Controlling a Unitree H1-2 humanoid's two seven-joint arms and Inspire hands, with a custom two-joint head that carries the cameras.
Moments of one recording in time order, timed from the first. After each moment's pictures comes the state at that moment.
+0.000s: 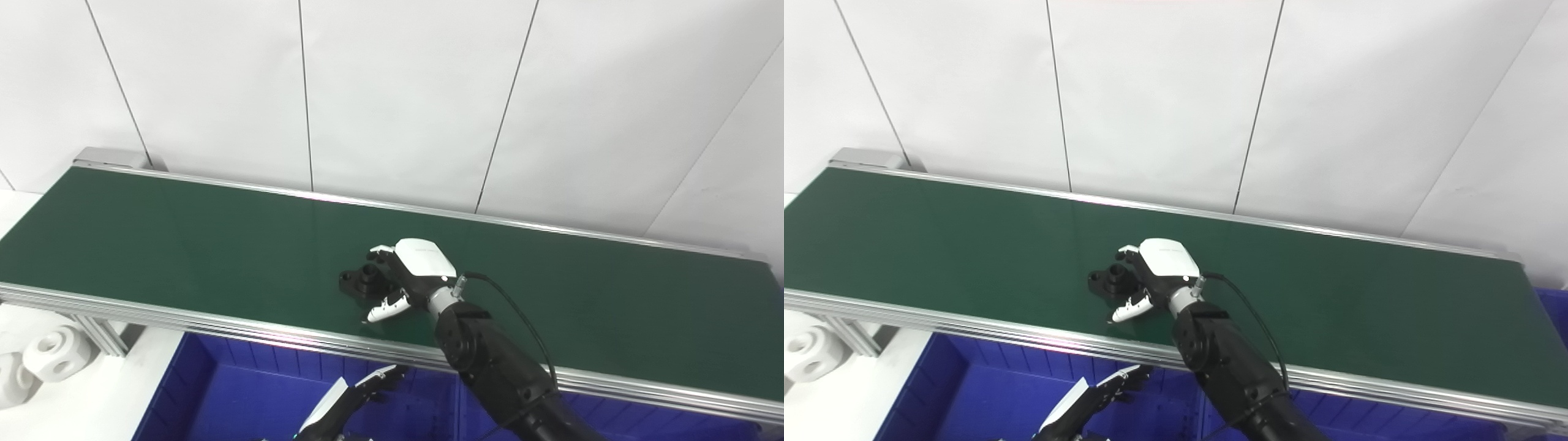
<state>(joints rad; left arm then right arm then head) -0.11 0.04 -0.43 0.55 0.27 -0.43 -0.08 -0.61 -0.12 0.53 0.60 -0.78 0.15 -0.02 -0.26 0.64</state>
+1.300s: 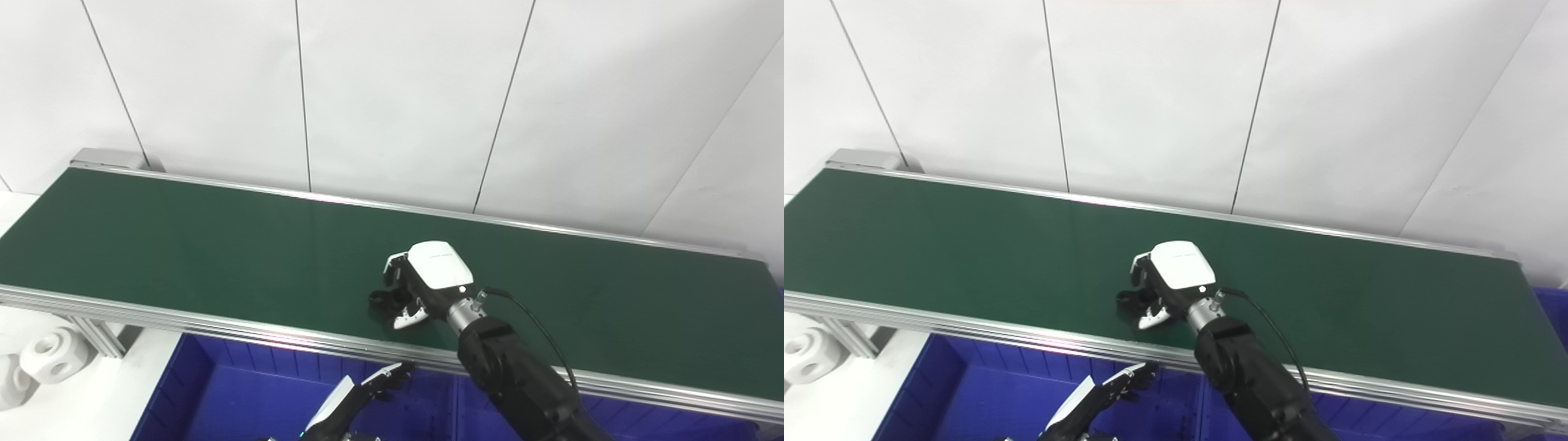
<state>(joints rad) -0.12 0.03 -0.44 0.56 0.29 -0.43 -0.05 -0.50 -0.21 0.54 0.37 -0.84 0.05 -0.11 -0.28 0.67</state>
